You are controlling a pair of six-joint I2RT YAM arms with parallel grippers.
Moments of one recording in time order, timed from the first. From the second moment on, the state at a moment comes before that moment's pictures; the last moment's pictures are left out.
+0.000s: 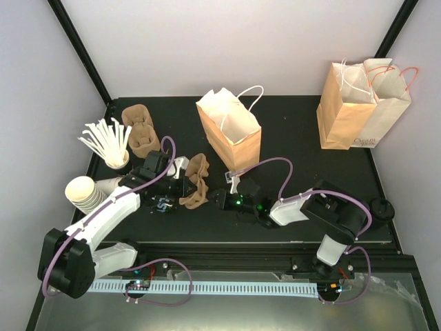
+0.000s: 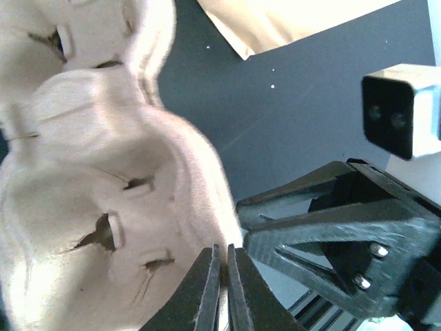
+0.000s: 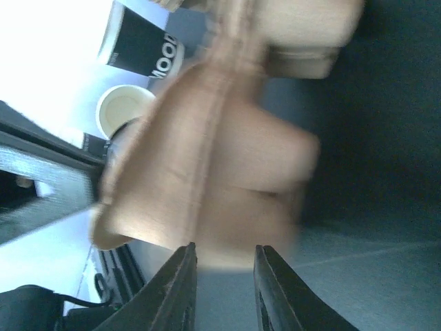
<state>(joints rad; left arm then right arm) -0.38 1.12 0.68 -0.47 0.51 -0.46 0.96 1.71 0.57 0.76 -0.20 0.99</state>
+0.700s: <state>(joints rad) -0.38 1.00 0.95 -0.74 0.33 -0.31 0.93 1.71 0.52 0.64 -0.15 0.94</state>
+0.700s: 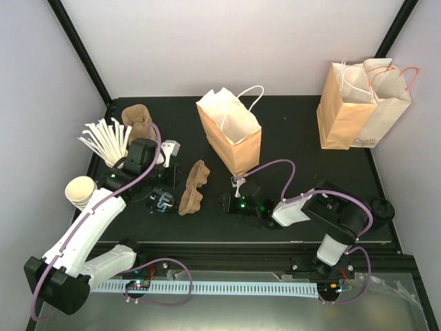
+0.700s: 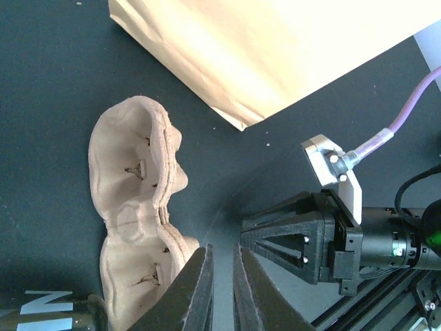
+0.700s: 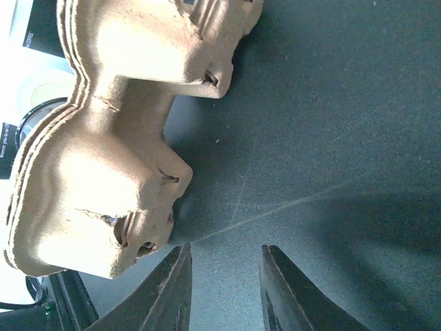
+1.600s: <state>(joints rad) -0.39 1.17 0.80 -0.65 0.37 -0.29 0.94 1.66 0.58 0.60 -0.21 0.86</state>
